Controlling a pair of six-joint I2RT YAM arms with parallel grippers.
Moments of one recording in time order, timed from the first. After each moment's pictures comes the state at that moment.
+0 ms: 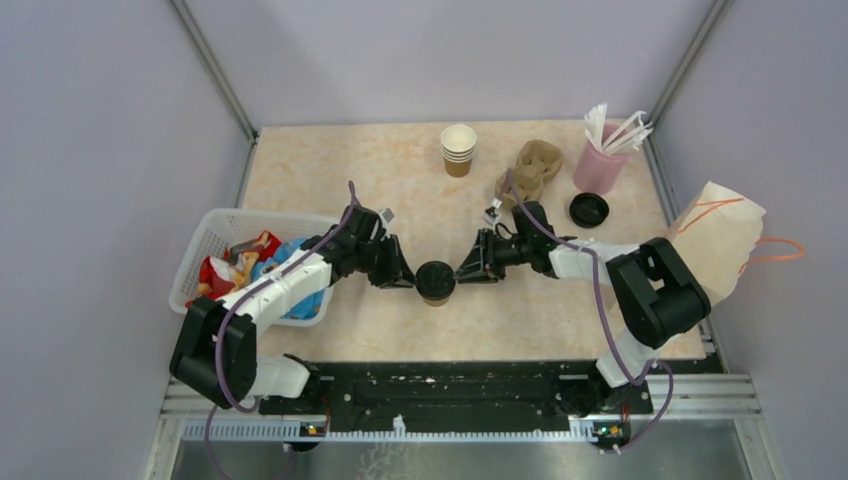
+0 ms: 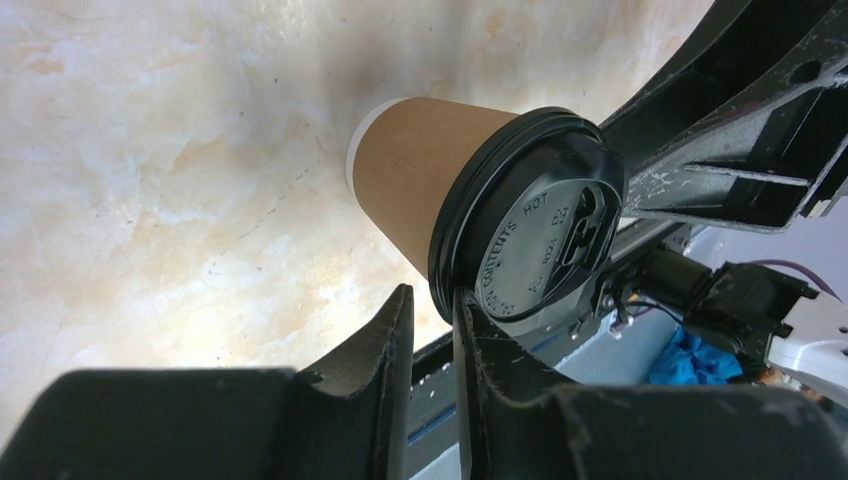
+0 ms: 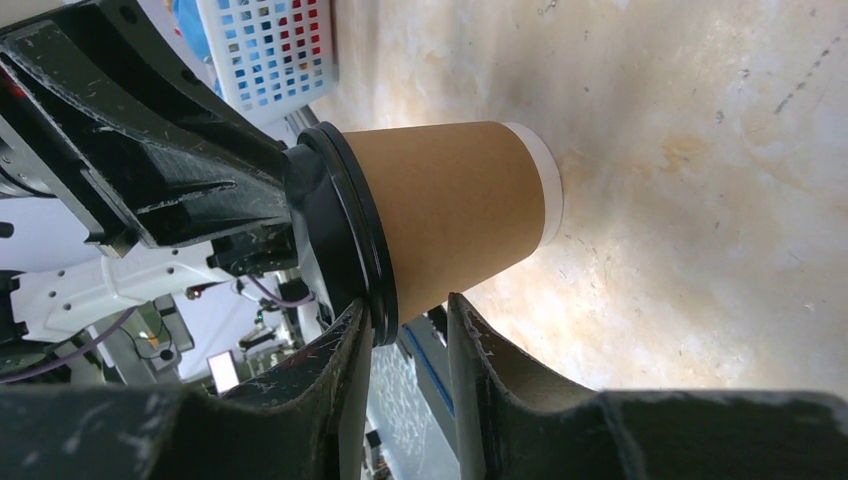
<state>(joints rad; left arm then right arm) -0.48 1.36 0.79 -0.42 0.43 -0.71 0.48 1.65 0.75 0.14 -0.84 0.82</state>
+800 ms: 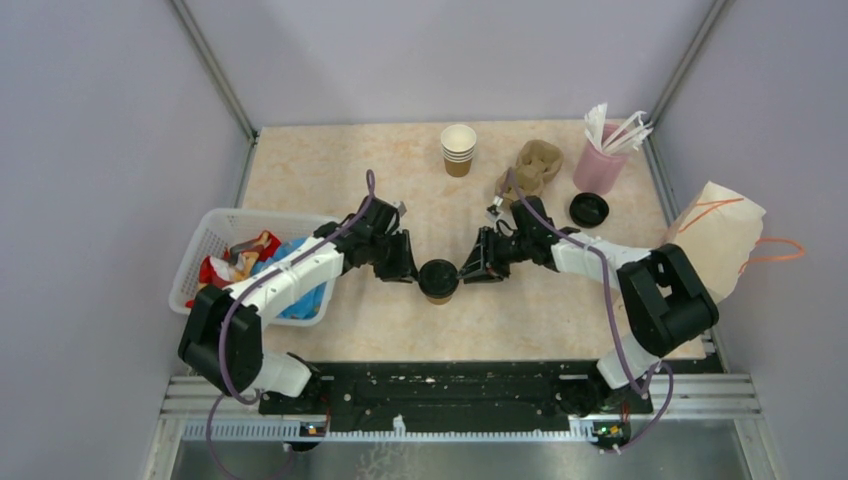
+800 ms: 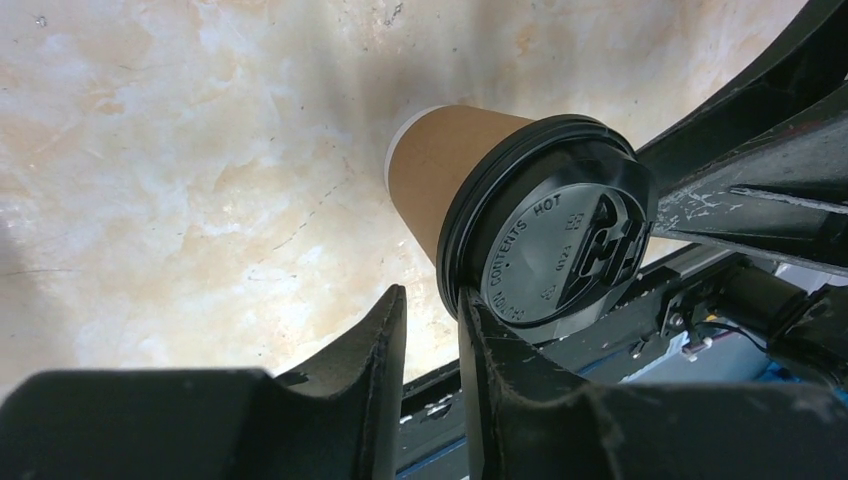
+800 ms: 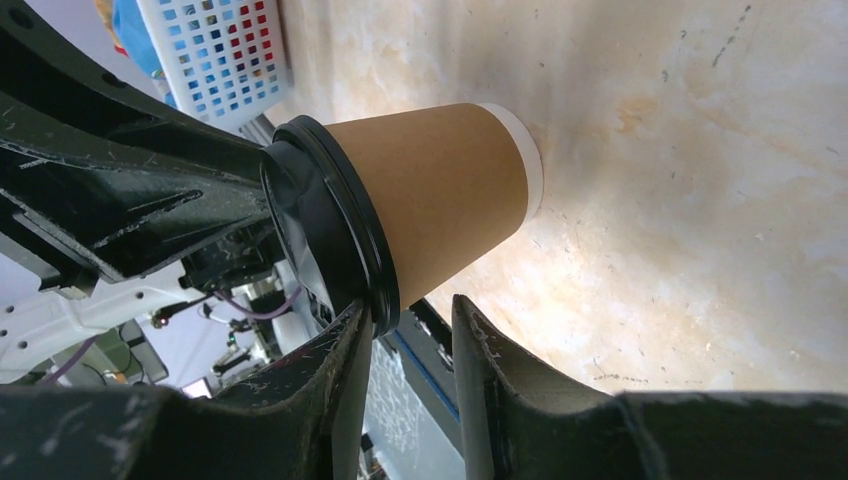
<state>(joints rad) -0.57 1.40 0.95 -0.55 0.25 -0.64 0.48 1.59 0.81 -0.08 -0.75 0.76</state>
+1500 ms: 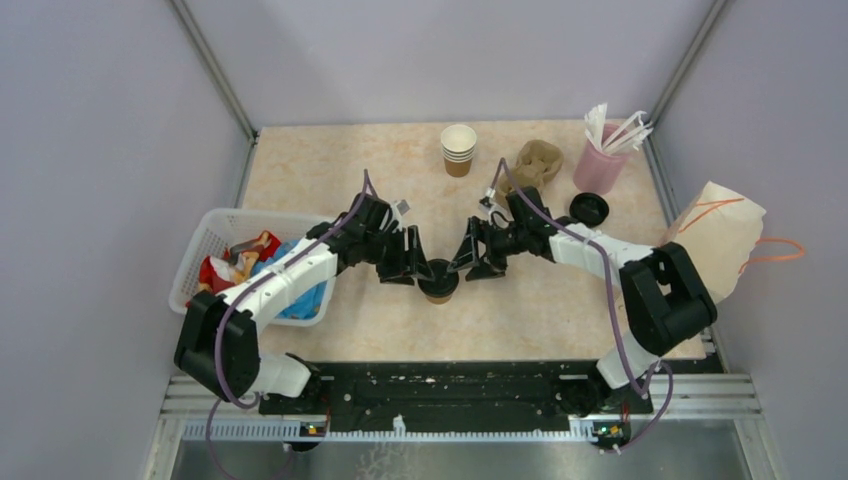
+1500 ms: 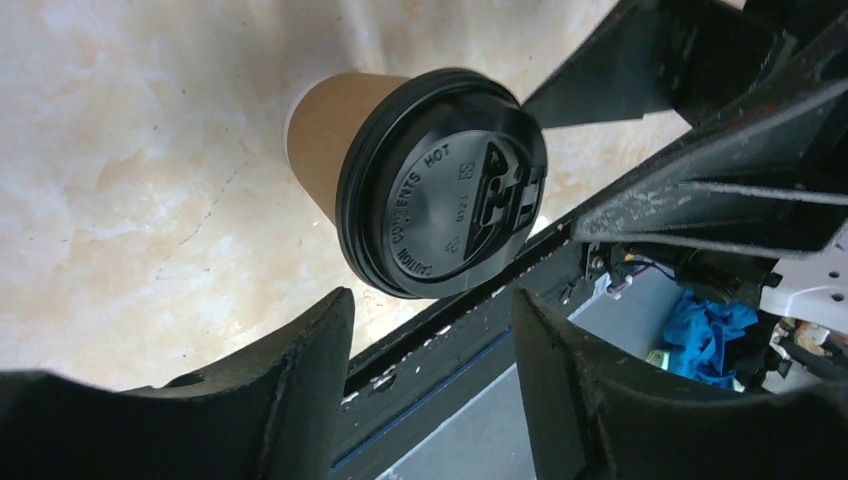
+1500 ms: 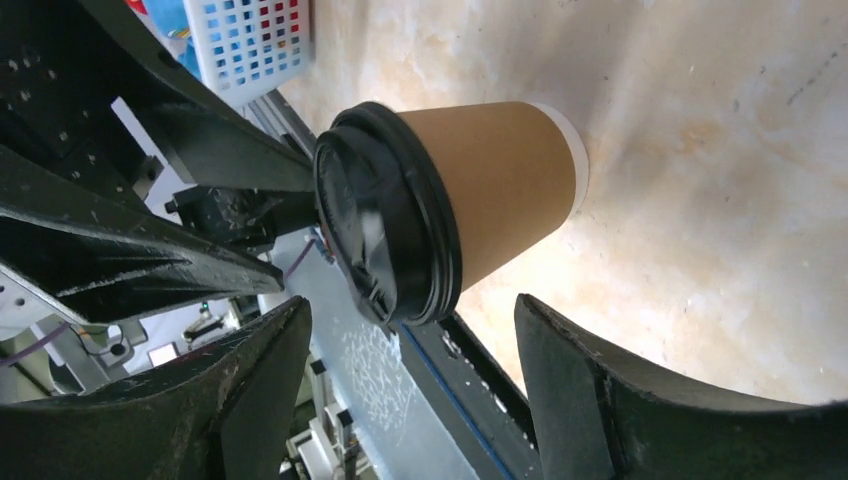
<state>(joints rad) -0.53 1.37 0.97 -0.53 0.46 -0.64 0.49 1.57 0.91 -0.21 -0.78 0.67</state>
